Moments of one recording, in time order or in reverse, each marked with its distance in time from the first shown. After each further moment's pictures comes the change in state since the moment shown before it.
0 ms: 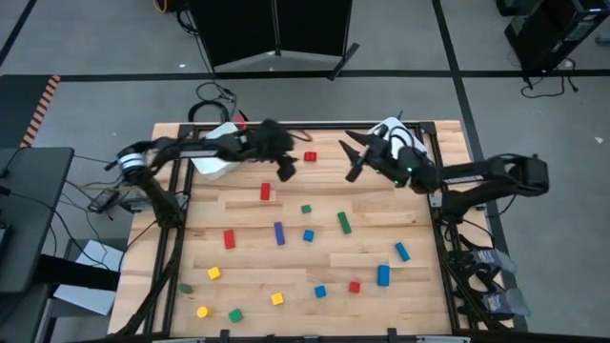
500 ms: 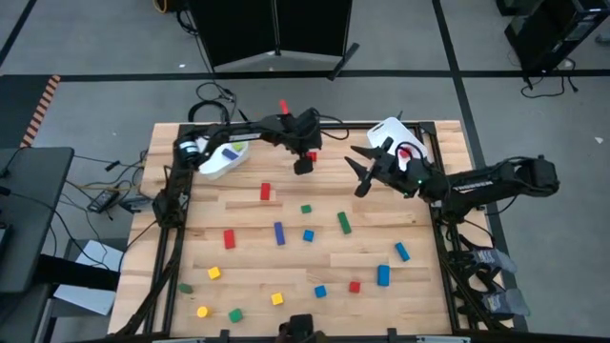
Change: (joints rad) left arm 0.025 0.469 0.607 -0.483 0.014 0.304; right arm 0.111 -0.095 -0.103 -0.004 0.028 -0.051
